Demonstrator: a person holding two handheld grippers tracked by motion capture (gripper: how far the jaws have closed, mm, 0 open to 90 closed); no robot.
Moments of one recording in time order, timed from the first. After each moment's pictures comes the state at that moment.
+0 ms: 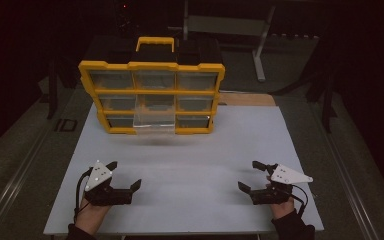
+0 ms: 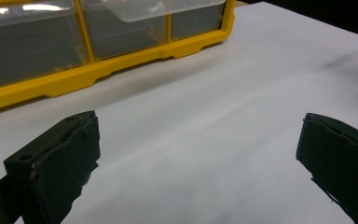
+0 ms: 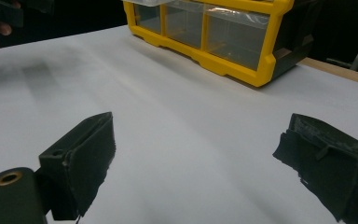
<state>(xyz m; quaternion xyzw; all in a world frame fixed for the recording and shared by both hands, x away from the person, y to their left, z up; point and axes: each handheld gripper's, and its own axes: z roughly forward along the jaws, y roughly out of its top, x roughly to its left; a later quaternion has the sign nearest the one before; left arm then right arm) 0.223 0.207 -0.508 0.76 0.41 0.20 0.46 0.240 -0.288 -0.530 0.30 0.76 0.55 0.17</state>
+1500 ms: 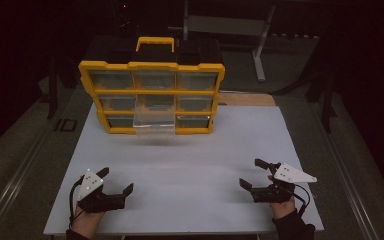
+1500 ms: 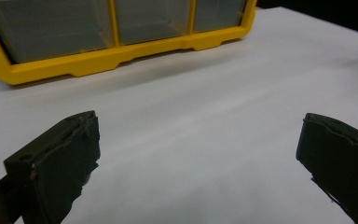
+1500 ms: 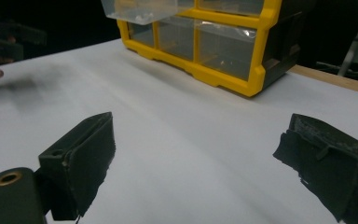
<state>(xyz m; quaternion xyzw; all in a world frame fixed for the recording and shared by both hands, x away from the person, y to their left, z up) 0.212 0.228 -0.532 0.73 0.43 0.22 0.47 0.238 -0.289 -0.519 0.32 0.74 0.56 0.18</state>
